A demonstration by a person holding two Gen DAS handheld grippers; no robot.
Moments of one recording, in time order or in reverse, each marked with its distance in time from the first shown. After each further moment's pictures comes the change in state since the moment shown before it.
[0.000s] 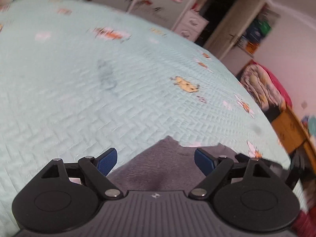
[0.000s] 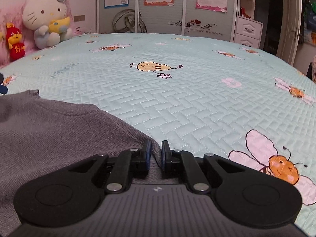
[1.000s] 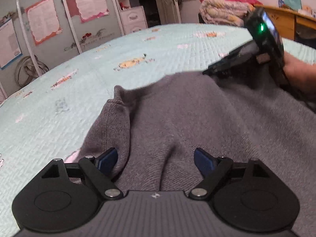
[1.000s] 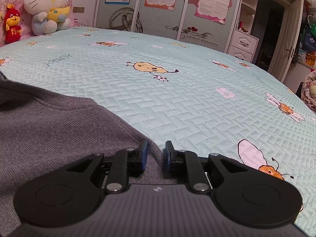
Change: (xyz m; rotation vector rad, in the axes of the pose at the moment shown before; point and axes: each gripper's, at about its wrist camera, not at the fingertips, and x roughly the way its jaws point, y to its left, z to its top) left arm -0.023 -0.126 -0.147 0.749 -0.089 0.183; right arm -0.001 0.019 -0.005 -0.080 -0.014 -0.092
